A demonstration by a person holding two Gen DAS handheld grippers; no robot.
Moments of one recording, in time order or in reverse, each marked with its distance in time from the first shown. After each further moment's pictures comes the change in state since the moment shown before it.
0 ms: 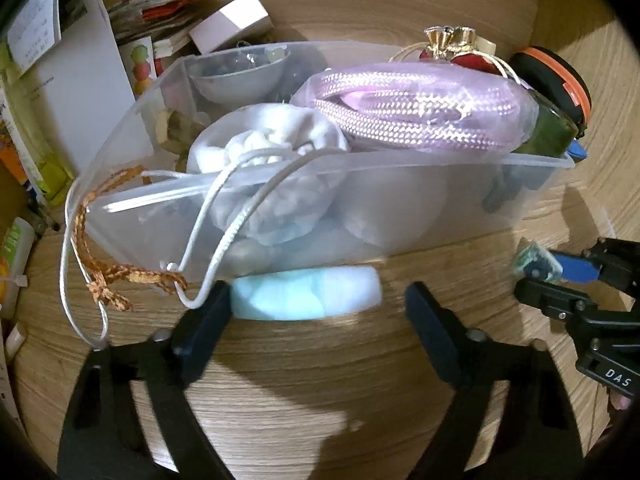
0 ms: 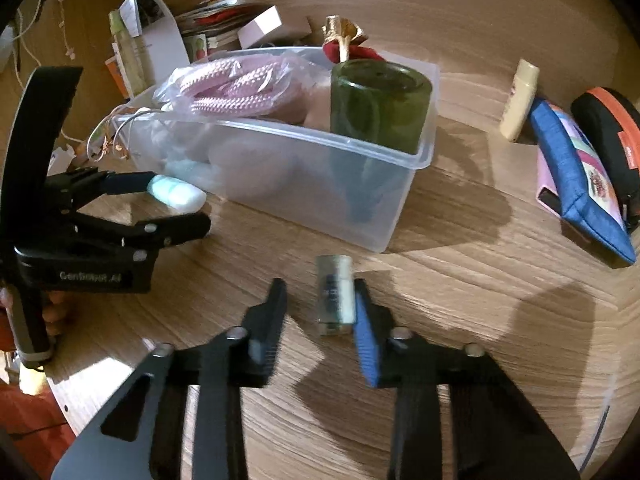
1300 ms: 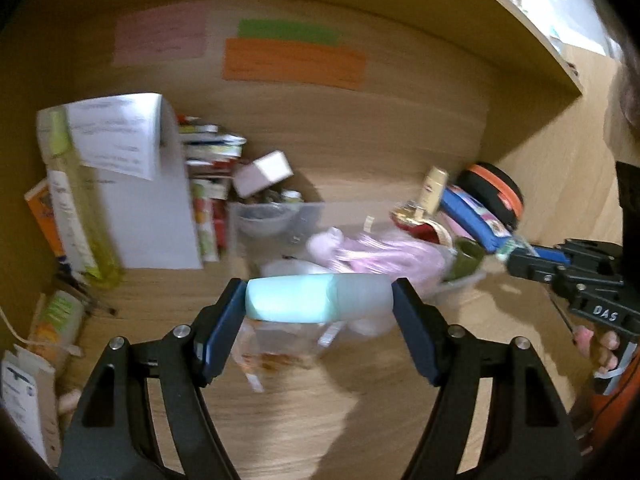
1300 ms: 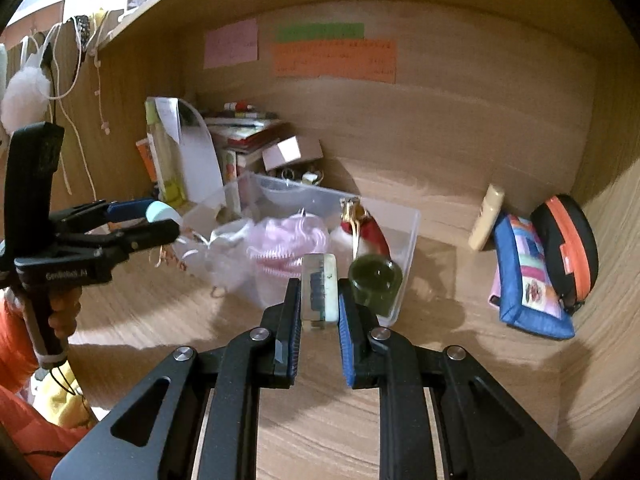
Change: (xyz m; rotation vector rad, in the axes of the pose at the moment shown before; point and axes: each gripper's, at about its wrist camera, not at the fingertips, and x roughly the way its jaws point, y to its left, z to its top) left arm -0.113 0.061 0.025 -0.014 -0.351 -0.133; right arm -0.094 0.029 0.049 -0.026 -0.279 -0.044
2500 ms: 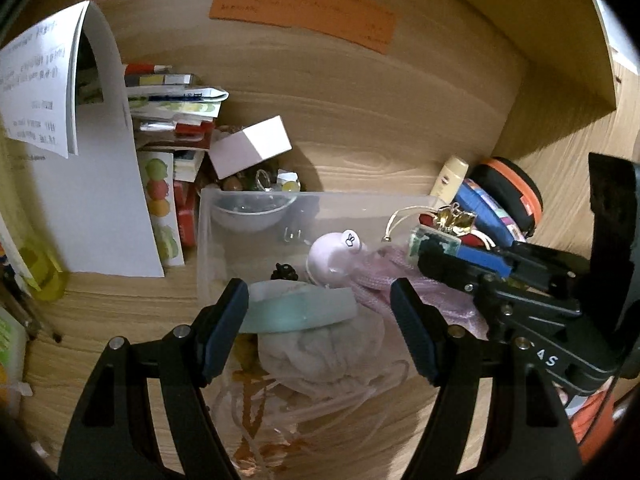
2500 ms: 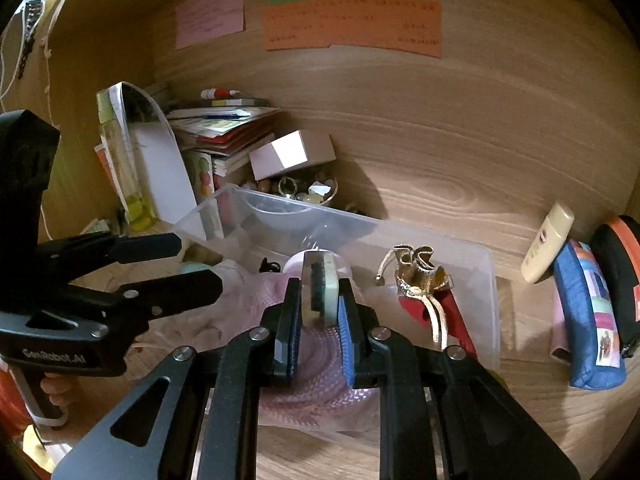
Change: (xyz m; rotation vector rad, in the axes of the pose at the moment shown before) left arm 0.090 0.021 0.018 -0.046 0.107 -0.099; right arm 0.112 0.021 0.035 0.019 0.018 -0.022
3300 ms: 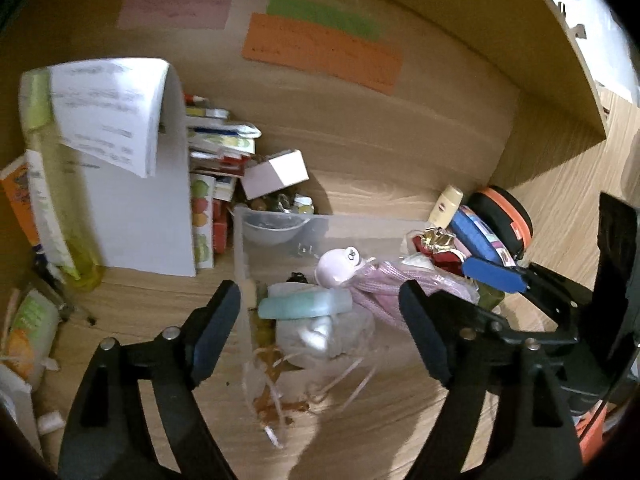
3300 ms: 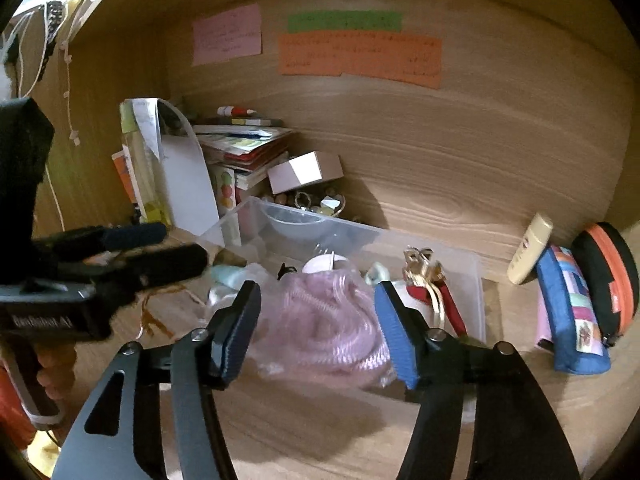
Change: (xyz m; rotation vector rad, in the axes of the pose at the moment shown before) left arm -0.054 0.002 -0.002 -0.060 -0.086 0.036; right arm -0.038 0.024 -0.001 -0.010 -0.045 -0.035
